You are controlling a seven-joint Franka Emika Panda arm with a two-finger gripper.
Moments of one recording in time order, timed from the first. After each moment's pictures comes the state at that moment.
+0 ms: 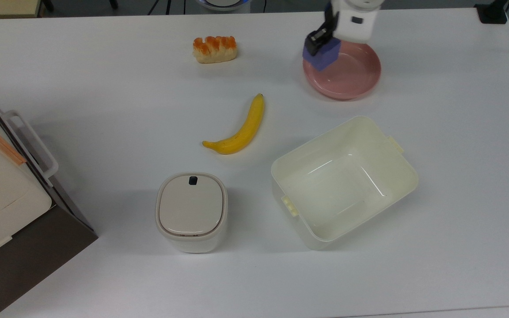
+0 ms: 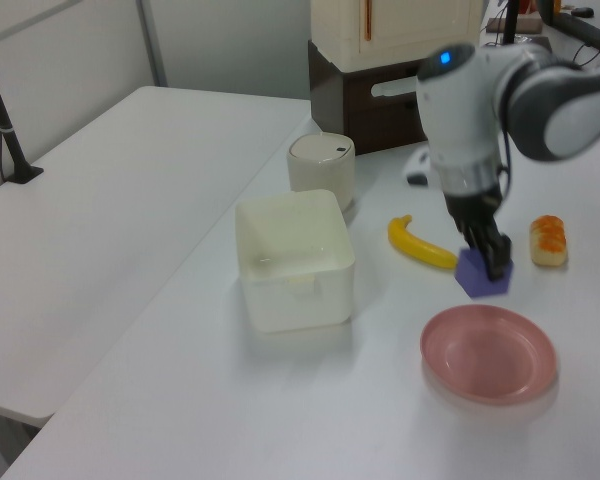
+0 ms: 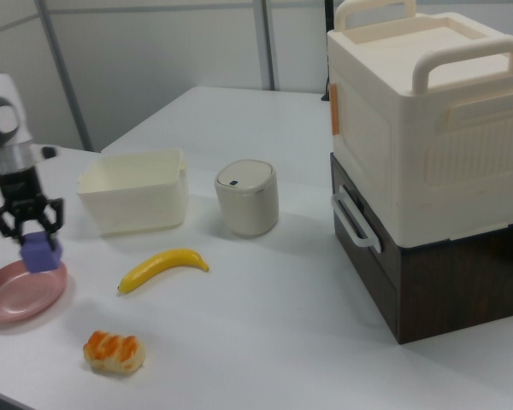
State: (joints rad) arm 0.51 0.10 0.00 -1.93 -0.04 1.77 -0.14
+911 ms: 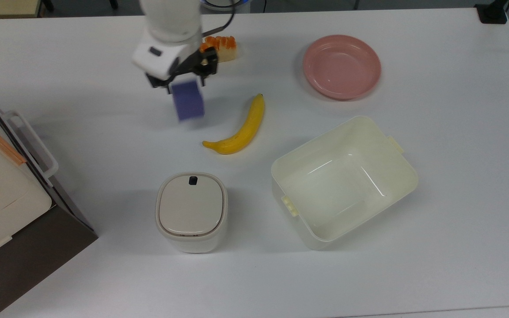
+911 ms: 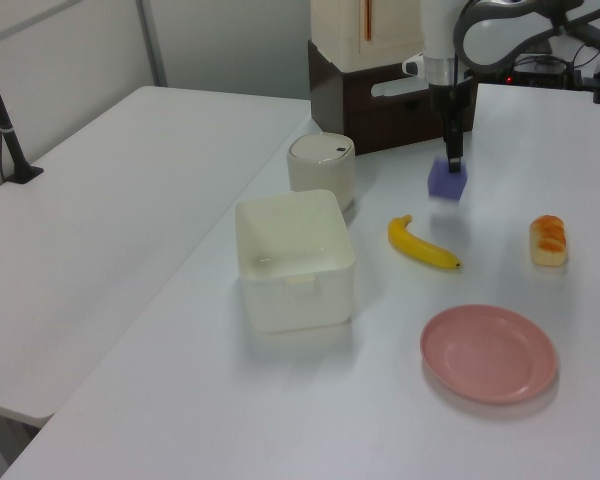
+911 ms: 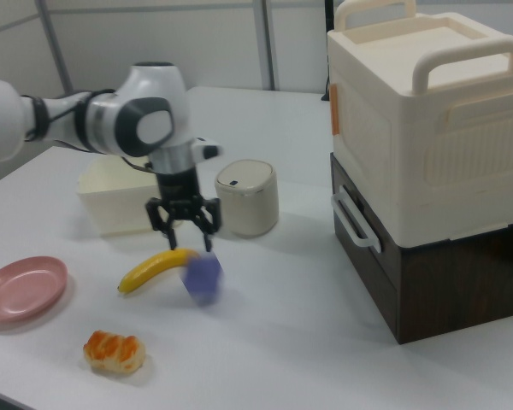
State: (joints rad) arm -0.06 0.15 -0.01 -1.88 -0.08 1.92 -0.34
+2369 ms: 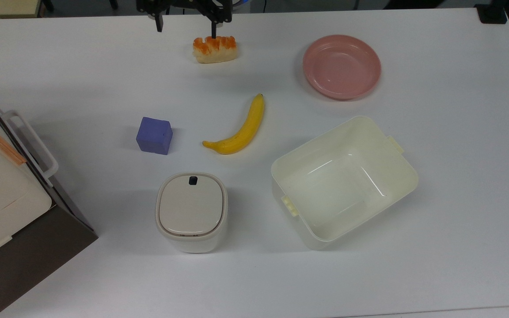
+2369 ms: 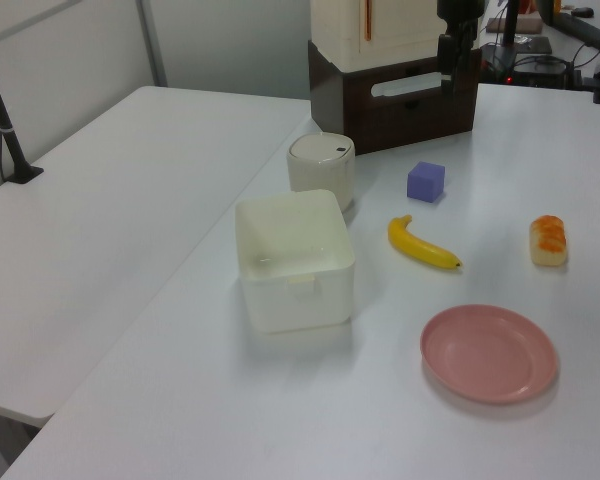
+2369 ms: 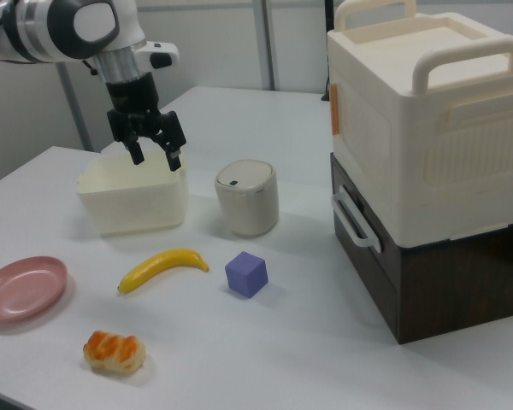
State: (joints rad) arm 0.00 0.03 0.00 -1.62 -0.09 1.66 0.08
